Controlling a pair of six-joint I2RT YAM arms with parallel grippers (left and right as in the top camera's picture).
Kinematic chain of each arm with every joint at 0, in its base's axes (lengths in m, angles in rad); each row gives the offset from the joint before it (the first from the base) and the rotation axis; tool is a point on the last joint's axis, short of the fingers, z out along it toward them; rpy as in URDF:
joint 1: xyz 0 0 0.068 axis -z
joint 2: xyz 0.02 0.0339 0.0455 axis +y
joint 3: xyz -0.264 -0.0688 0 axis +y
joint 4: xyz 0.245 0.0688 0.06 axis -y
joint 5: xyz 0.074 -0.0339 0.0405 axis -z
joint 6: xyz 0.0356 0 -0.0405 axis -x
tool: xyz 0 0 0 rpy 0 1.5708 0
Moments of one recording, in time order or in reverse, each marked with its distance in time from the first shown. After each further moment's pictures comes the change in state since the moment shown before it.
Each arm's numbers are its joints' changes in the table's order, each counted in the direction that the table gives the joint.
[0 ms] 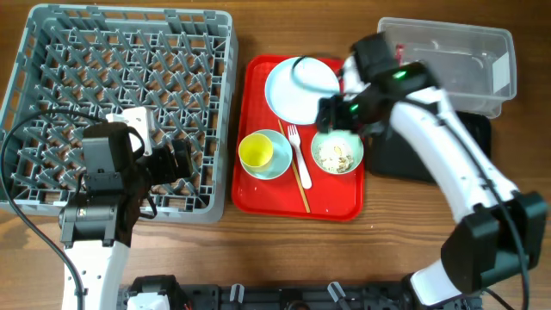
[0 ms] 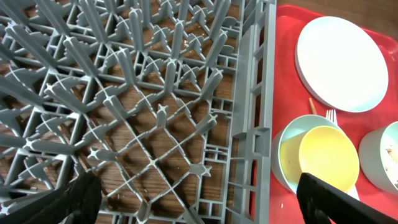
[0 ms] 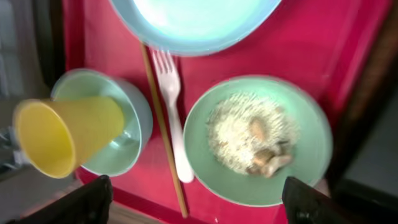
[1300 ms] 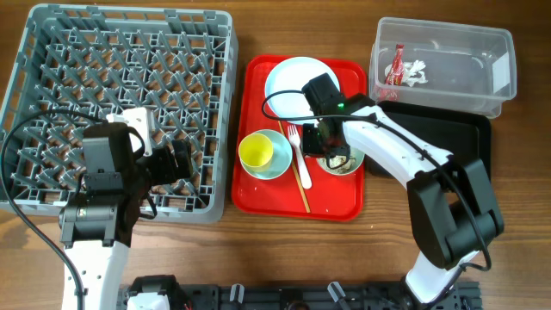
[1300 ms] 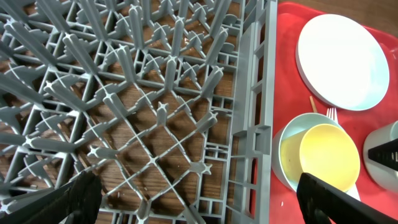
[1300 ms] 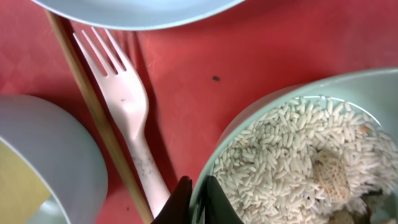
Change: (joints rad) left arm 0.000 0.000 0.000 -0.006 0.000 0.000; right arm -0.125 0.172 0.162 0.253 0.112 -0.184
